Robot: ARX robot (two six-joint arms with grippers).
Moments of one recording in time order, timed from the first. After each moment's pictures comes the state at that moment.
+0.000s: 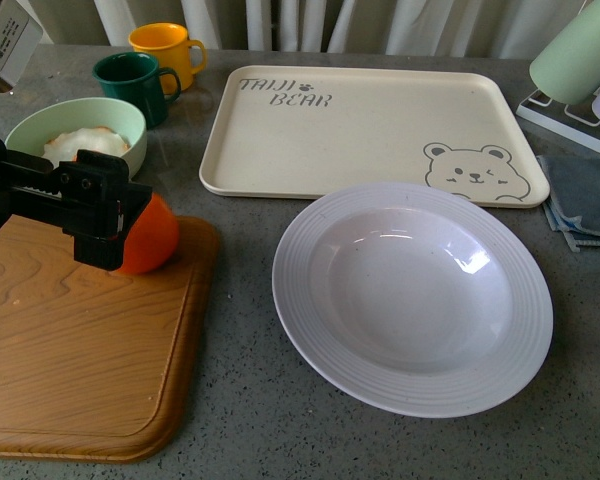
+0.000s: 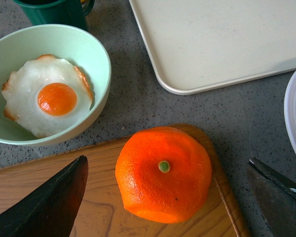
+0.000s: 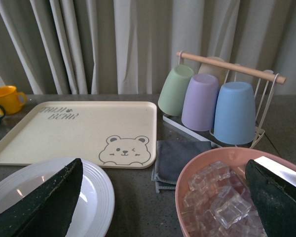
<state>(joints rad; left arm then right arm) -0.22 1.67 0.51 0.61 0.13 0.05 0.00 0.01 0.02 0.00 0.00 0.00</state>
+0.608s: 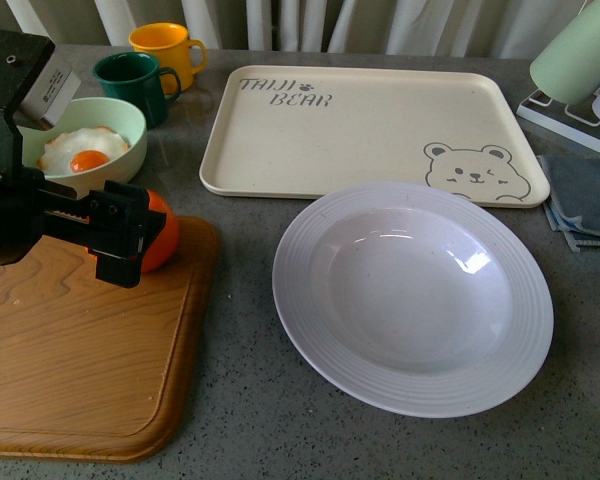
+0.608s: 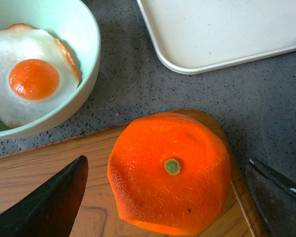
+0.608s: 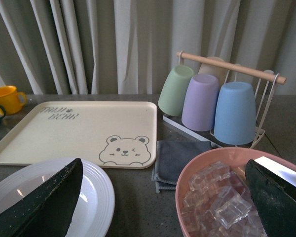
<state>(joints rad) -0.21 1.80 0.57 0.61 0.16 0.05 0.00 0.01 0.02 0.00 0.00 0.00</state>
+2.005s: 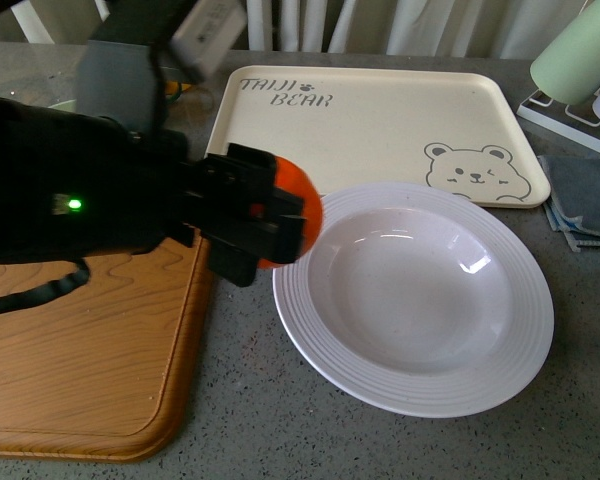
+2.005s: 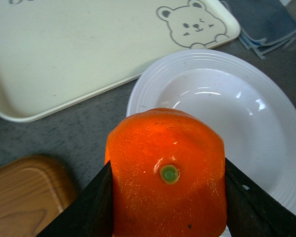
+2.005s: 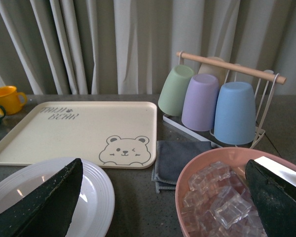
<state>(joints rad) -0.48 1.69 0.64 0.51 0.28 -0.07 0.00 0.01 0.02 0.00 0.00 0.00</state>
